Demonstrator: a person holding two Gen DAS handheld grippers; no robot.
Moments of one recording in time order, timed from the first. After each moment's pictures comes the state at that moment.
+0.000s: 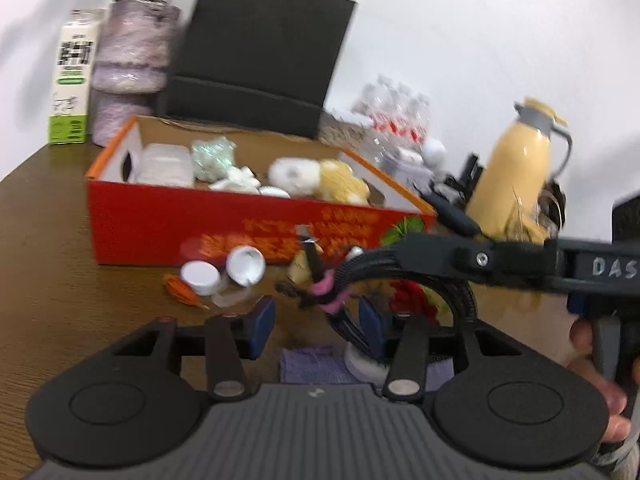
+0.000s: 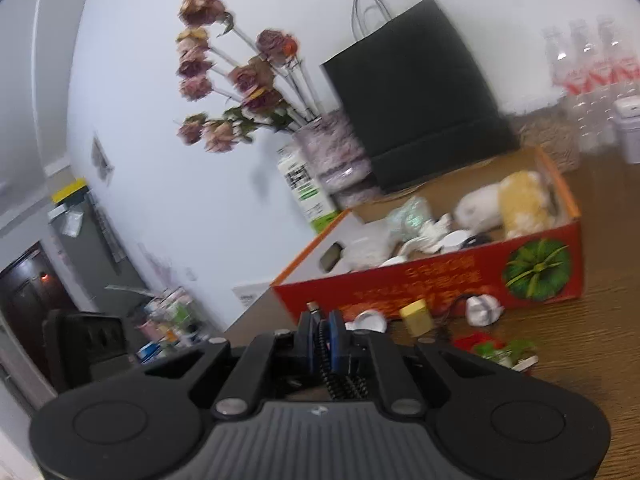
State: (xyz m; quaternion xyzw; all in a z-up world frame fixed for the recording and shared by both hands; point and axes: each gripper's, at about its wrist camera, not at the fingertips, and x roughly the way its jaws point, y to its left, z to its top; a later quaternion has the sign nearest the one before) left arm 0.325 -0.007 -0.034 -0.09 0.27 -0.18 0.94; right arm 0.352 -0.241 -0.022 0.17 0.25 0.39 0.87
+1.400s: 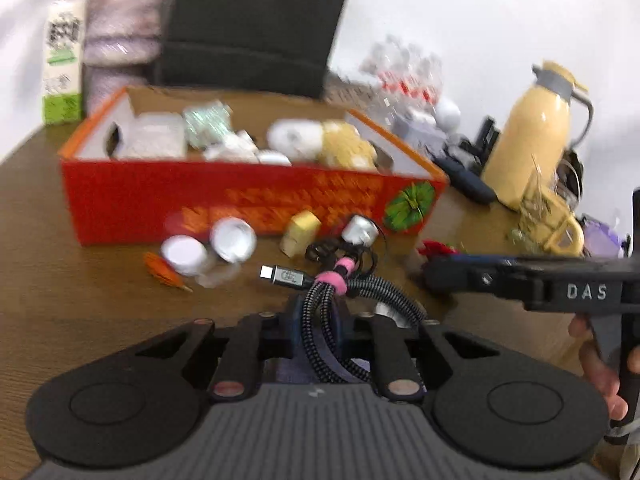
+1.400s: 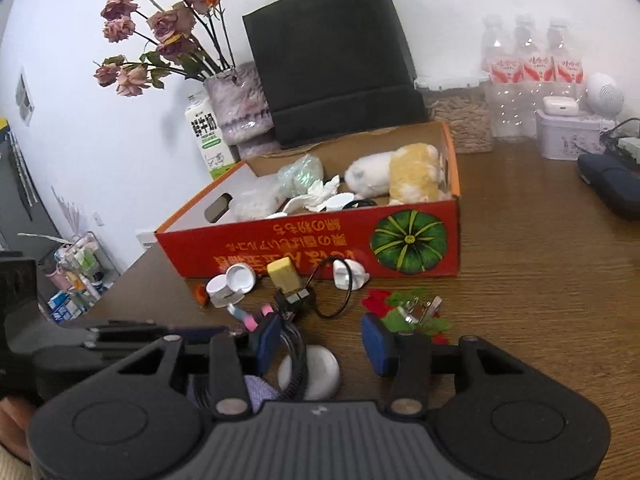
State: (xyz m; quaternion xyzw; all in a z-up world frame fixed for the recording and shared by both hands) left arm 0.339 -0.018 -0.037 -0.07 0.32 -0.16 0.93; right arm 0.368 -0.271 -0.033 0.08 0.32 0.26 0.90
